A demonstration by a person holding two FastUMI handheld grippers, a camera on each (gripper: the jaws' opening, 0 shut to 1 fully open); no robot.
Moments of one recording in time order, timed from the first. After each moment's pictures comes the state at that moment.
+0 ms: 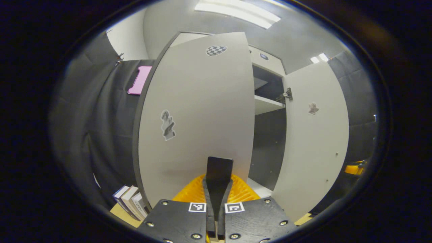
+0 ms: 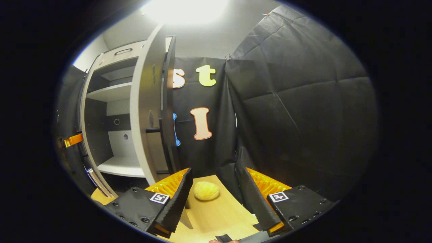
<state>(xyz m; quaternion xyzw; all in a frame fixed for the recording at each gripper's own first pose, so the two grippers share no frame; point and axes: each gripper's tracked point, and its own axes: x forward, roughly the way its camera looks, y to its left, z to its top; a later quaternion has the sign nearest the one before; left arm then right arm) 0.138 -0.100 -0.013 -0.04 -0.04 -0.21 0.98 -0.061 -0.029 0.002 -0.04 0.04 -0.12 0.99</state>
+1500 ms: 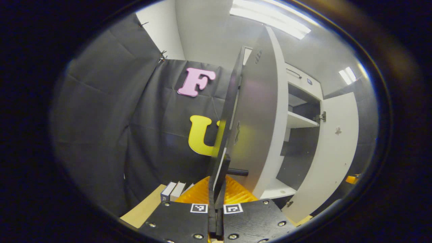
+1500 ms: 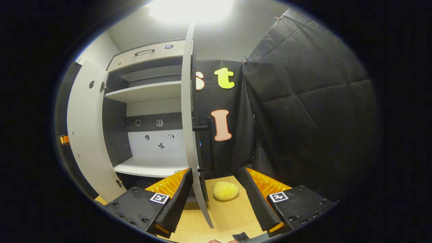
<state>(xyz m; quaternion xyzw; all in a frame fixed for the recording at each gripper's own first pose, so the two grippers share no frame) 0.102 0.116 -0.014 -0.11 -0.02 -0.10 0.99 -0.063 0.045 -0.008 -0.04 0.04 -0.05 1.00</state>
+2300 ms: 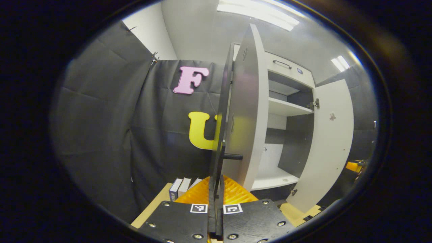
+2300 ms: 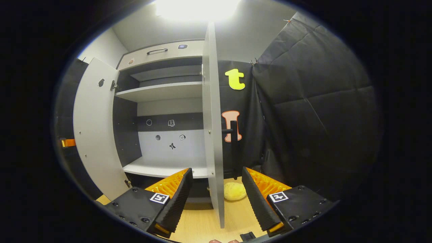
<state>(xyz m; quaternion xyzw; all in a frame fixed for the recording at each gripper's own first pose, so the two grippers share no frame) 0.060 0.130 -0.026 -0.05 0.01 -0.09 0.99 -0.066 0.090 -0.009 -0.05 0.03 -0.01 1.00</state>
